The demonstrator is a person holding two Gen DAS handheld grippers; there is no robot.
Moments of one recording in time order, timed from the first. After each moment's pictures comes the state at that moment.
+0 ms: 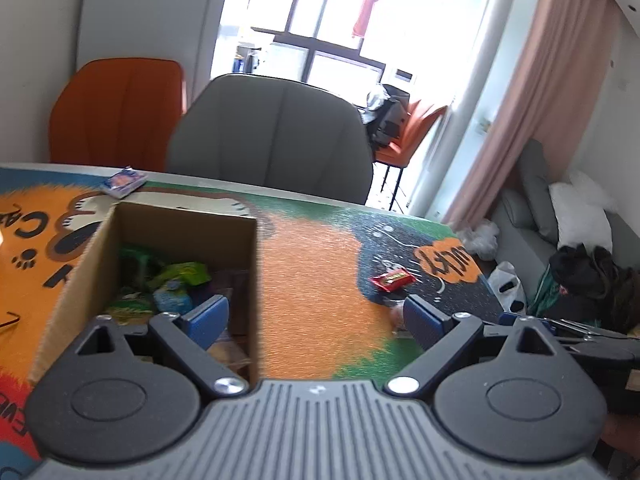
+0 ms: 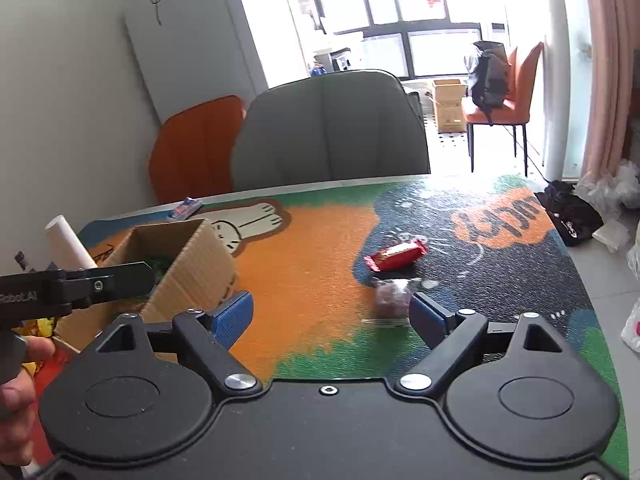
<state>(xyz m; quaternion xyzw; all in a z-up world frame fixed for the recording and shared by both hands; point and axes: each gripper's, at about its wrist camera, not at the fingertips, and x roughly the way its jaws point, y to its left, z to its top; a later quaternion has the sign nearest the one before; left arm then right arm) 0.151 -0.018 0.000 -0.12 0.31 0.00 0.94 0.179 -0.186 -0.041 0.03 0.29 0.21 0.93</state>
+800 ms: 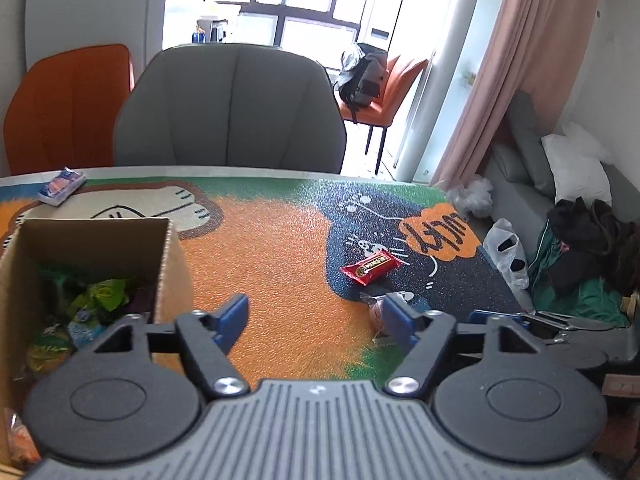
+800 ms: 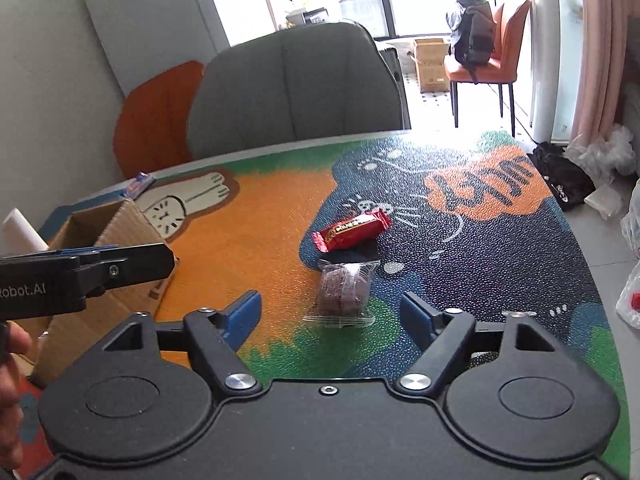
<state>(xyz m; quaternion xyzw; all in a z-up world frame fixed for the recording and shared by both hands) 0.231 -0.060 -0.032 -0.08 0.36 -0.03 0.93 0.243 -0.199 -0.081 0.03 0.35 0.19 0.92</state>
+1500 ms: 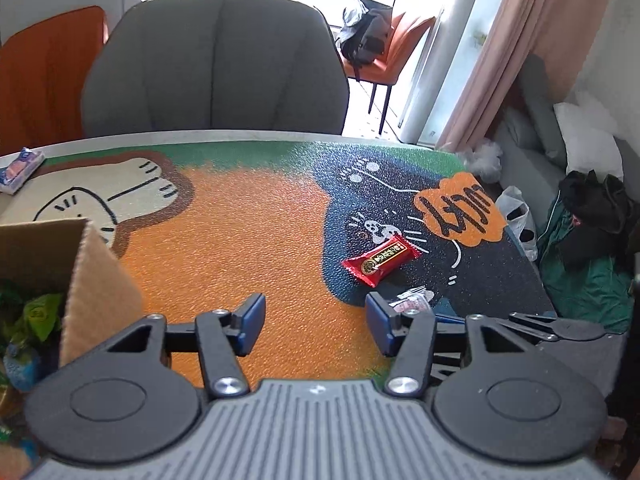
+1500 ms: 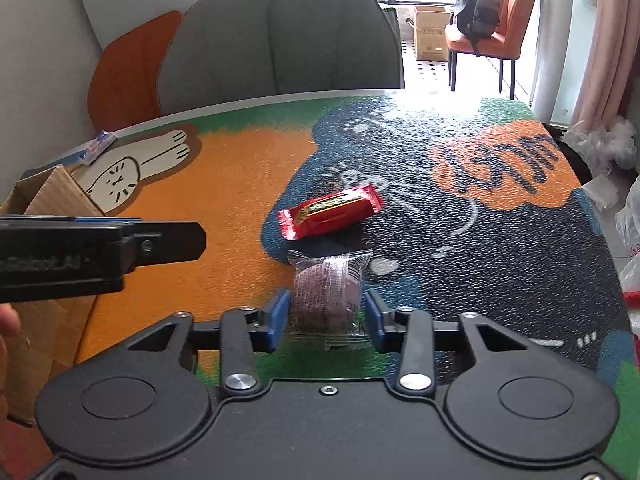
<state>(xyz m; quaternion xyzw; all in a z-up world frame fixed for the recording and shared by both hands) 0.302 -0.075 -0.068 -0.08 0.43 -0.04 0.90 0.292 -0.185 -0.112 -0.02 0.40 0.17 0.90</state>
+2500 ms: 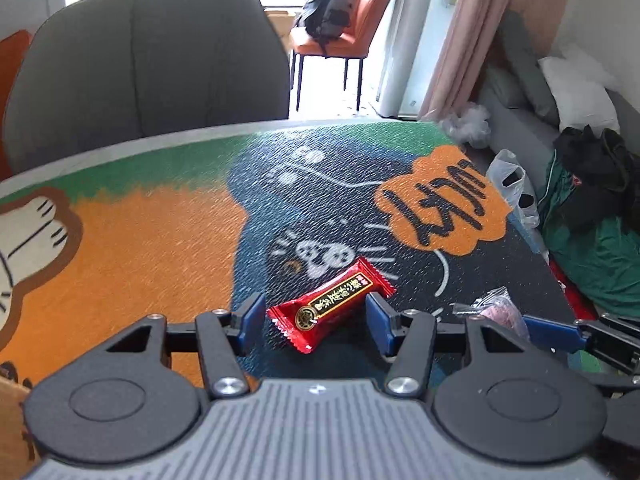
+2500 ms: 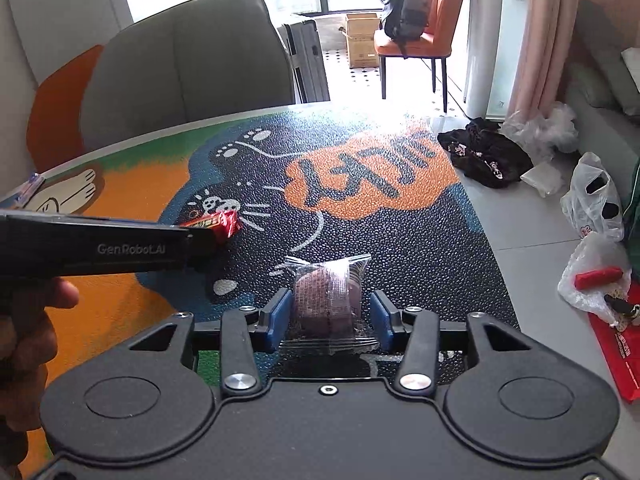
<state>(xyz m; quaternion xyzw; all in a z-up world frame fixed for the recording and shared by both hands) 0.376 -0.144 -0.109 -0.01 0.44 -0.07 0.90 0.312 -0.259 -0.115 0.01 0.39 0.09 0.92</state>
